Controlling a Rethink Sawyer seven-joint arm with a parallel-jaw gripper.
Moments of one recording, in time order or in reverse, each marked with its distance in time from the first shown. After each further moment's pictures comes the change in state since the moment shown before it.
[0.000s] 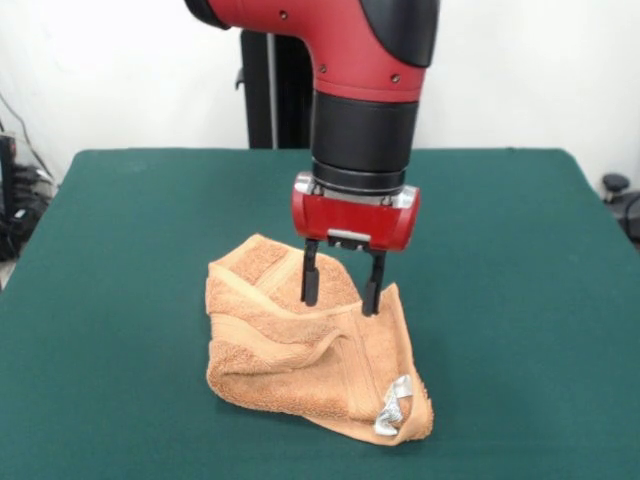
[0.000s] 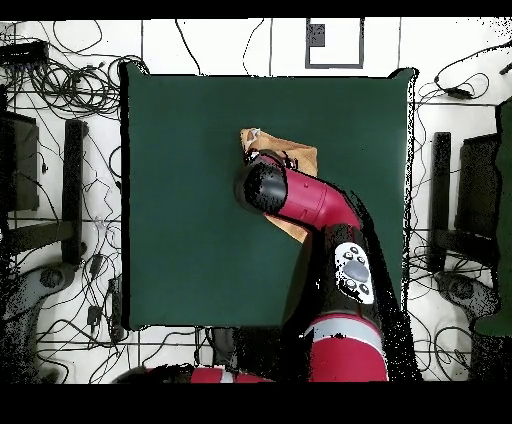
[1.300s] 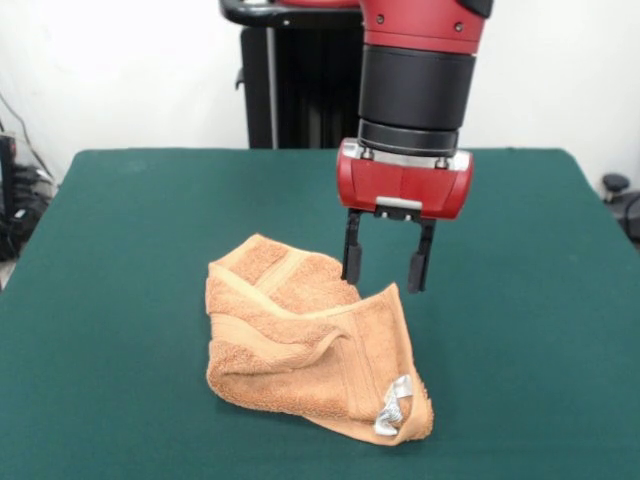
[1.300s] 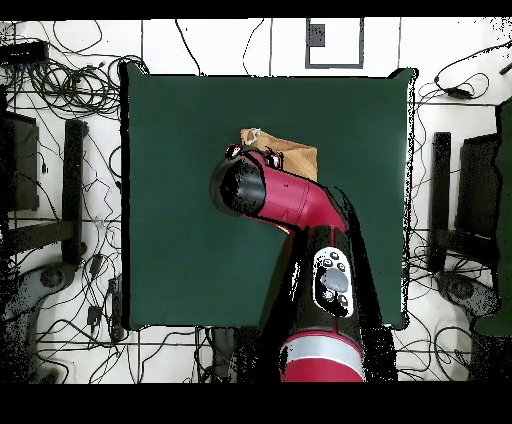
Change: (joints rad) arm 0.062 -0.057 -0.017 0.012 0.000 0.000 0.000
